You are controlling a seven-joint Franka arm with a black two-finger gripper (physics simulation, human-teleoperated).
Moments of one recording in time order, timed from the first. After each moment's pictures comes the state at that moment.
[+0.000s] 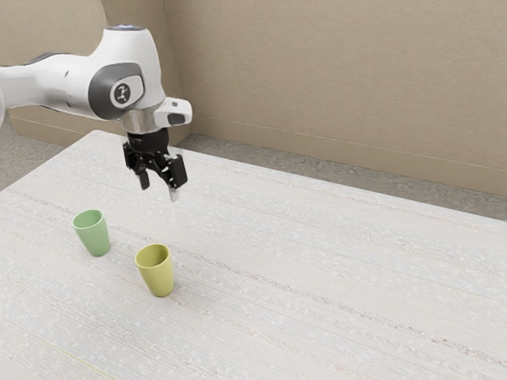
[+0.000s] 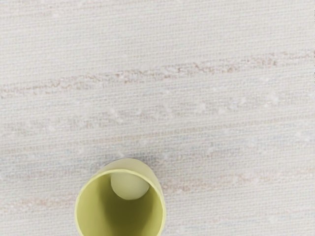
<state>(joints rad) -0.08 0.02 0.07 -1.90 0.00 1.86 0.12</state>
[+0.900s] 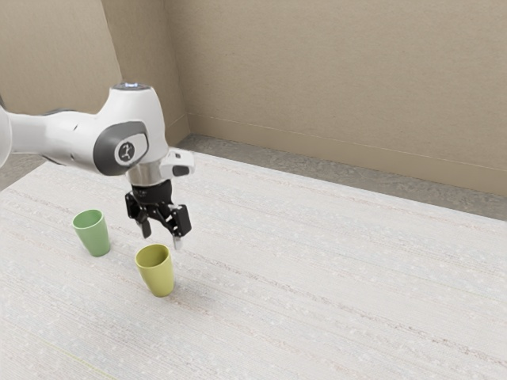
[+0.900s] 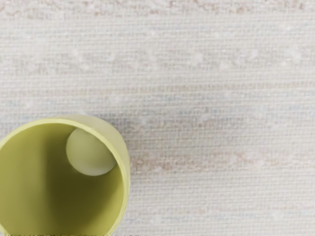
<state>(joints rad) -0.09 -0.01 0.06 -2.16 -0.02 2.05 0.02</state>
